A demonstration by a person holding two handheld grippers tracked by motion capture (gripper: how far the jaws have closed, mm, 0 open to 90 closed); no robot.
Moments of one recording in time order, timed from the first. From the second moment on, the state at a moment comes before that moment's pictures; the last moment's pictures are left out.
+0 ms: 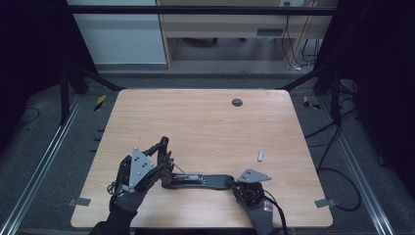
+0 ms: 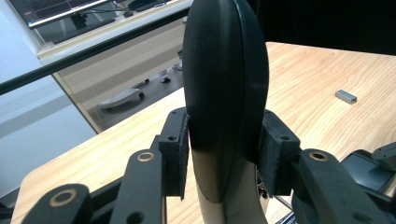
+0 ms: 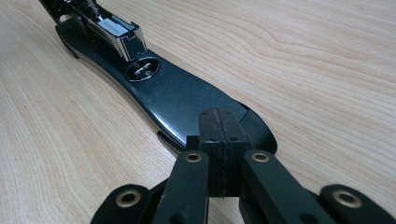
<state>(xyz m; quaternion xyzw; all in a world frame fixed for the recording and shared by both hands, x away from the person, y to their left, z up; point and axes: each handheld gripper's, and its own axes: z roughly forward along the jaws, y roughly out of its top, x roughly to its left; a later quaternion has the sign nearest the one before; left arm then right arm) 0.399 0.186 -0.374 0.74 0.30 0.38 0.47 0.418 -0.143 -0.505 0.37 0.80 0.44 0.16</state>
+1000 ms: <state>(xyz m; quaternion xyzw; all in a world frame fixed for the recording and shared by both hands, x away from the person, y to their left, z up) 0.399 0.240 -0.379 0.72 0.35 0.35 0.49 0.418 -0.143 -0.504 0.37 0.80 0.44 0.16</state>
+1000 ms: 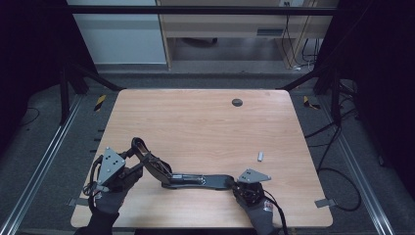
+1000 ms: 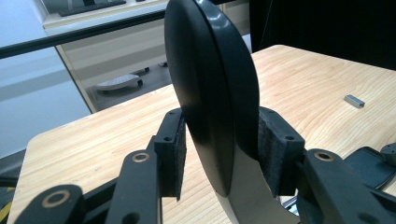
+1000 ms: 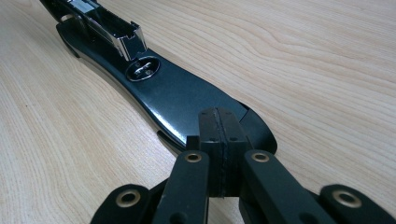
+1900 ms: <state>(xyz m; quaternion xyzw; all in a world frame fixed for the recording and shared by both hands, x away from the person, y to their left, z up) 0.397 0.276 -0.392 0.70 0.39 0.31 0.51 0.418 -0.143 -0.504 0.37 0.80 0.45 0.16</state>
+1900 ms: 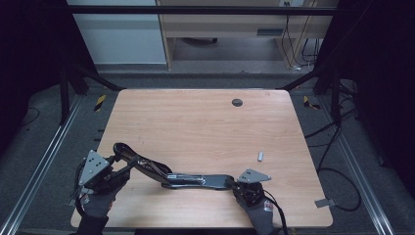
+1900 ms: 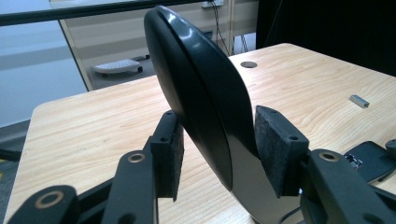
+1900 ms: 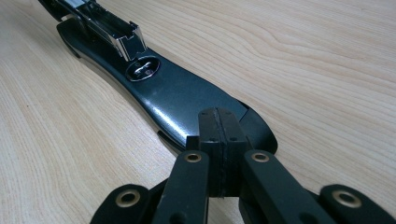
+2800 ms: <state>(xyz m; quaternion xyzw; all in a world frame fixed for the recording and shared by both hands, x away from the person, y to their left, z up) 0.389 0.289 -0.398 0.71 0.39 0.33 0.49 0.418 -0.142 -0.504 0.38 0.80 0.44 0.16</state>
